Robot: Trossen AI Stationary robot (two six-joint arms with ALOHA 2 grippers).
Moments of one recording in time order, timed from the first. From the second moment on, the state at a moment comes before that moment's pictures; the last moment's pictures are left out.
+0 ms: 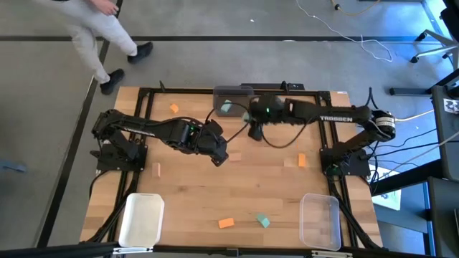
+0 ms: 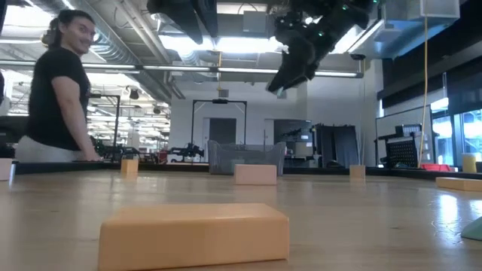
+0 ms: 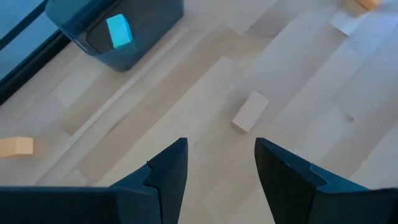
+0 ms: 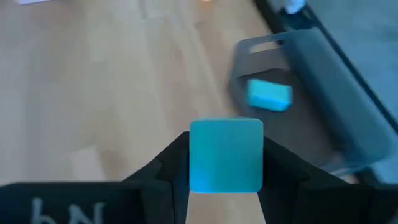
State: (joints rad) left arm -0.17 1.67 1.69 -1.14 -0.49 -0.84; right arm -0.26 1.50 1.14 -0.37 0.12 -0.05
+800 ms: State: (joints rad) left arm -0.07 1.67 1.69 -1.14 -0.53 -0.86; right arm -0.57 2.00 1.53 -0.46 0.00 -0.16
